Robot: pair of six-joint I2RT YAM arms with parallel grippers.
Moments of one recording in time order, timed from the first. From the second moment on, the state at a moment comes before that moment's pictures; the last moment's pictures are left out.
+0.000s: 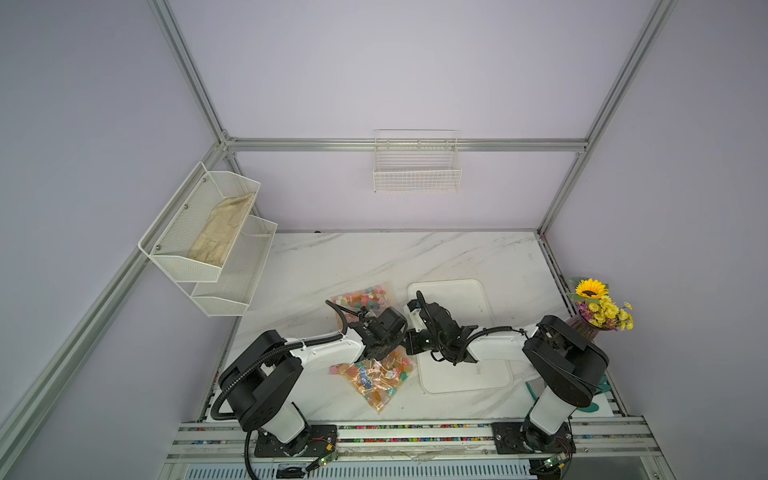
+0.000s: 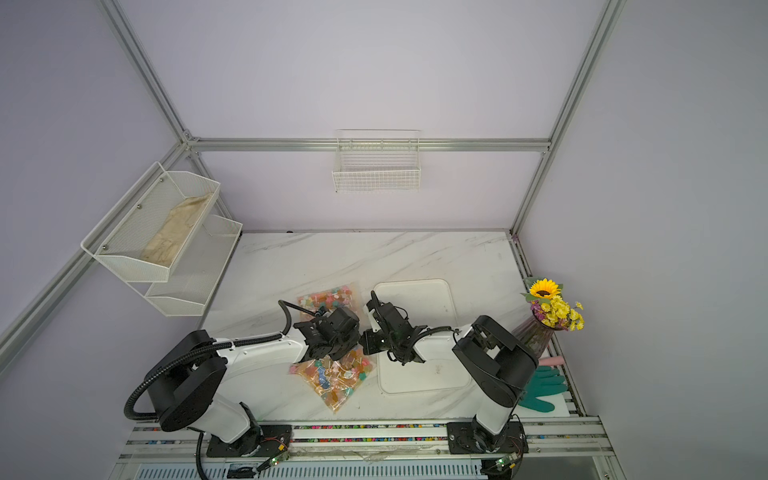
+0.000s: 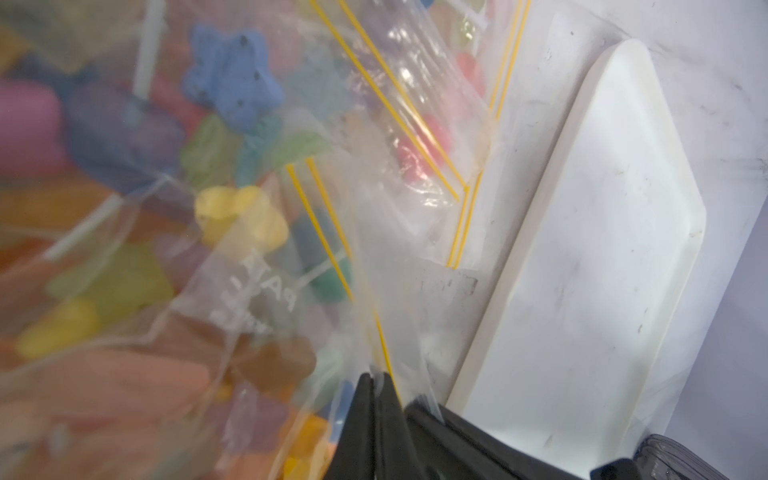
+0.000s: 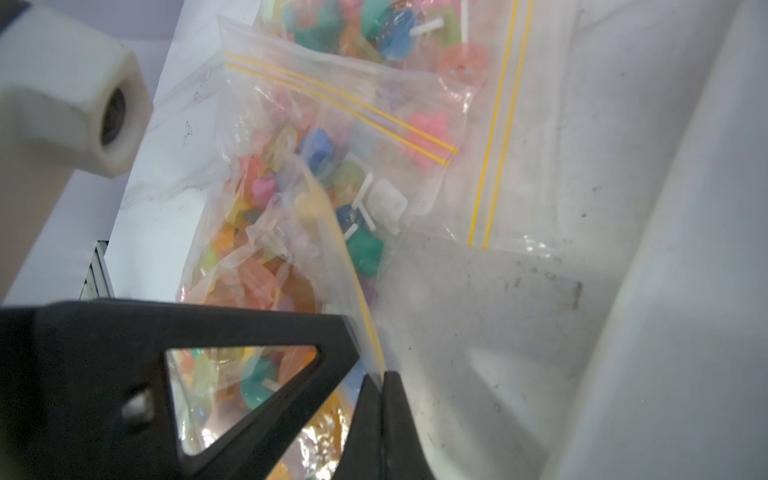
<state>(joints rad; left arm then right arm) -0.82 1.54 0.82 -0.29 -0.19 -1.44 0.79 1.70 0.75 0.22 -0.23 0.59</state>
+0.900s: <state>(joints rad) -0.84 1.46 0.74 -0.35 -0.22 -1.49 0.79 1.75 0.78 0.21 -0.15 0.72</state>
